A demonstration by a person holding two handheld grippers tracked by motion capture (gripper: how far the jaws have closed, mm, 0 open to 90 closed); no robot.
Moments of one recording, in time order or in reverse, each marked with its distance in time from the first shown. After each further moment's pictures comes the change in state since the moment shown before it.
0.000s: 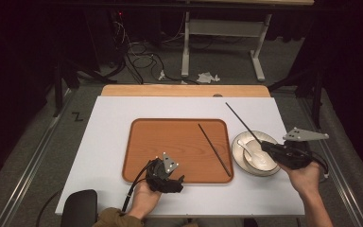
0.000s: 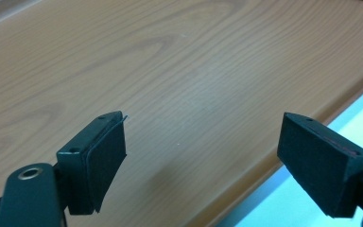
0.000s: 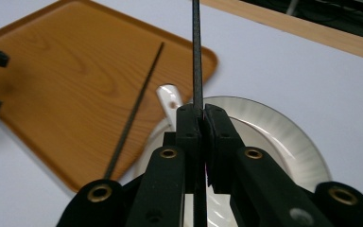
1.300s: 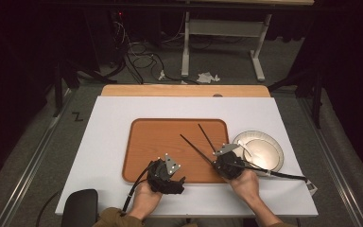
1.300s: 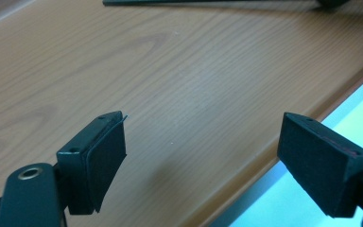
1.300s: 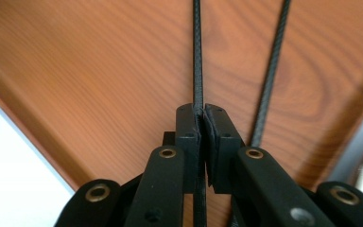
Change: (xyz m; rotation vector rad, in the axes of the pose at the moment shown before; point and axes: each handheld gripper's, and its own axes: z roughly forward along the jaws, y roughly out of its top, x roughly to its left) left arm -0.003 0.000 0.002 0.009 0.003 0.023; right arm 0.106 -0.011 0.134 0.312 0.019 -0.132
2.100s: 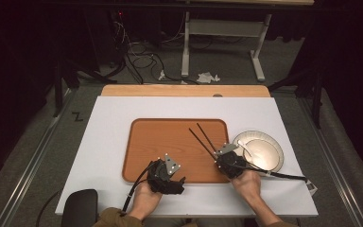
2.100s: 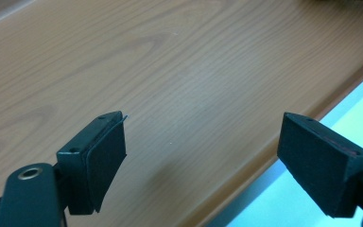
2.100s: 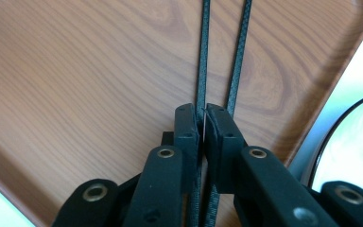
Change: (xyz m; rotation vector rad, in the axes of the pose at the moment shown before) left arm 0.000 0.000 0.000 0.002 -0.004 -0.004; right arm -0.005 -0.002 0.002 0.009 -0.135 -0.034
